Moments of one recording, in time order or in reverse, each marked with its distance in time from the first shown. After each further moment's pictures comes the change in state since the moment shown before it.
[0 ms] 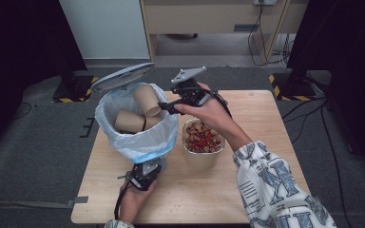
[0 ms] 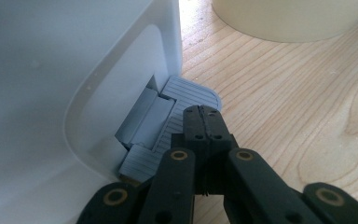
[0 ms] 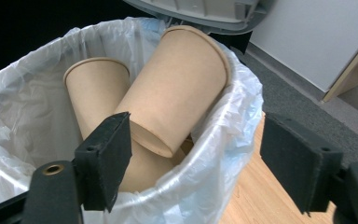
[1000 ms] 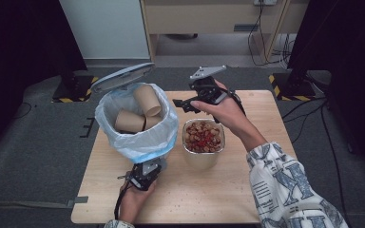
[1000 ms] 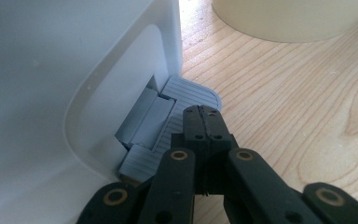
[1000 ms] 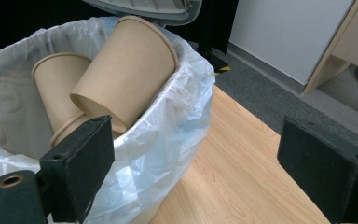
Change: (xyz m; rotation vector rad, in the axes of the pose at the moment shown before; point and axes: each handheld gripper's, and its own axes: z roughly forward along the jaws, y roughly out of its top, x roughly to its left) left arm 0.000 0.000 0.000 0.001 0.001 0.002; right arm -0.028 -0.020 -0.028 -0.030 -0.062 0.060
